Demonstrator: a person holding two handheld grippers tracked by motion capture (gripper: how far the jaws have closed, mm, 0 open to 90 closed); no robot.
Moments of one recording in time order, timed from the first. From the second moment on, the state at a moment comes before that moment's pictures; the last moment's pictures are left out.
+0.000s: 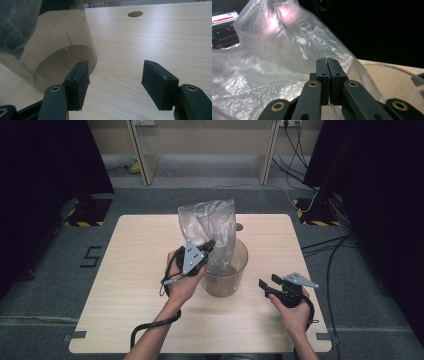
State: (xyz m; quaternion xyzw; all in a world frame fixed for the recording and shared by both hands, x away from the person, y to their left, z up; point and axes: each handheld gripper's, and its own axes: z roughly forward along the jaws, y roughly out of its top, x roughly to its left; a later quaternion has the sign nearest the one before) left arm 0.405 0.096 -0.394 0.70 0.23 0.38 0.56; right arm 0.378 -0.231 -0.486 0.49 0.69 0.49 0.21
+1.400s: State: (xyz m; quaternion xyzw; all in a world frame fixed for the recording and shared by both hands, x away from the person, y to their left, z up) left arm 0.358 0.130 -0.396 0.72 0.23 0.27 0.59; right arm 0.378 -0.233 -0.465 0.48 0.68 0.51 0.21
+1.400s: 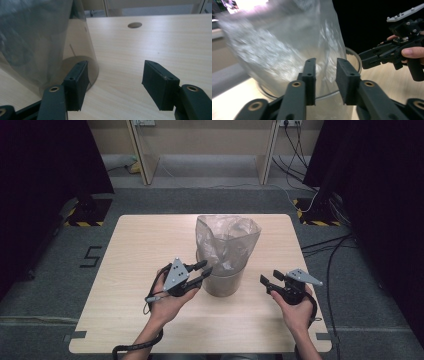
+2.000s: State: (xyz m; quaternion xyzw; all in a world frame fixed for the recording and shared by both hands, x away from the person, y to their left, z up) left arm 0.398 0.128 -0.335 0.70 0.21 0.28 0.63; right arm 0.392 -0.226 -0.387 0.44 0.67 0.54 0.26
